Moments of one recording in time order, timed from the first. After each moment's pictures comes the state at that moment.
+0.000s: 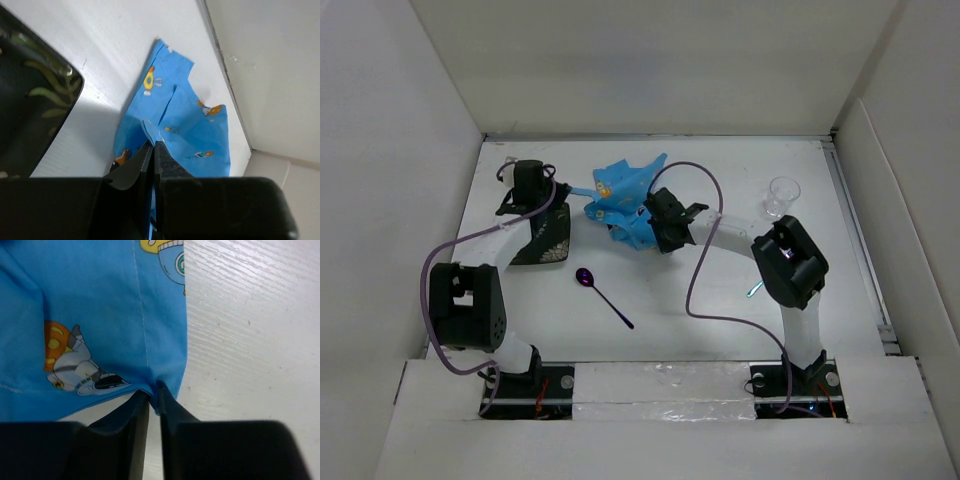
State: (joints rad) left arm -0.10 1.52 0.99 -0.04 -0.02 -1.15; right arm 0.73 2.01 1.40 -0.45 0.23 0.30
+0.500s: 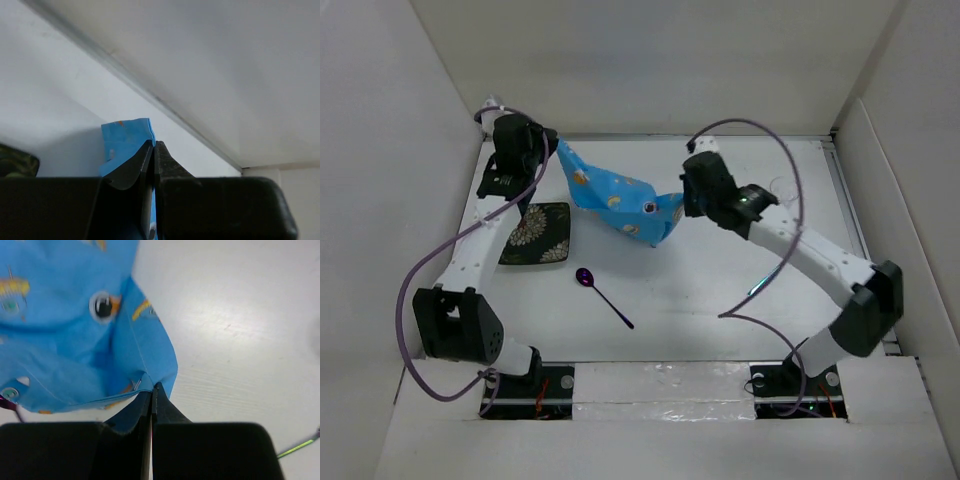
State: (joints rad) left arm -0.13 1.45 1.32 -0.15 -0.15 -0.89; right arm 0.71 1.59 1.42 -0.57 0.38 0.35
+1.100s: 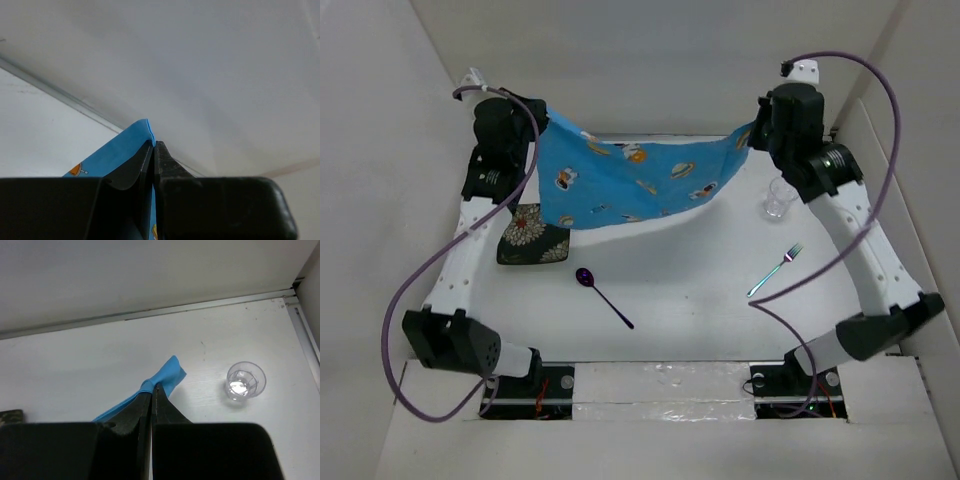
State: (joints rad) left arm -0.15 1.36 1.47 -0.15 -0.18 -0.81; right arm 0.43 1.45 1.82 -0.67 0.47 0.29
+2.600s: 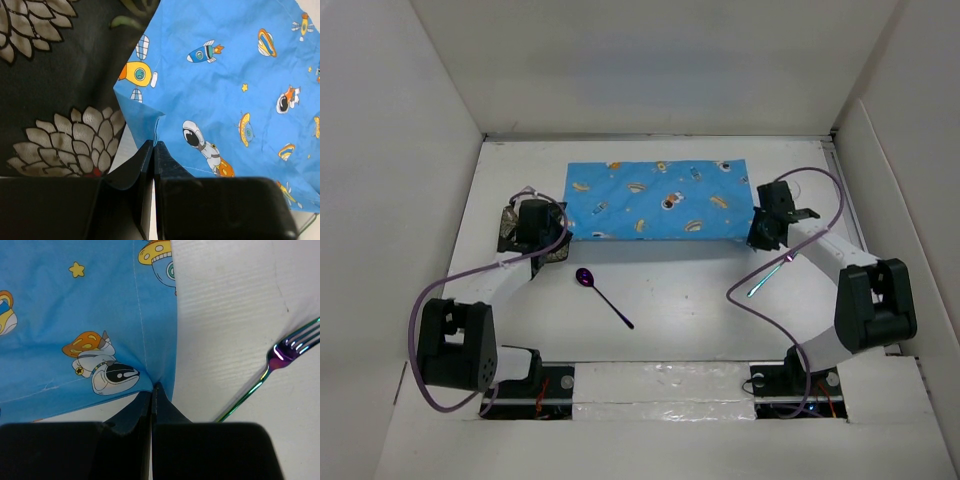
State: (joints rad) left arm -0.15 1.31 0.68 -0.05 -0.06 -0.75; right arm 0.19 1.52 0.97 -0.48 0.16 0.46
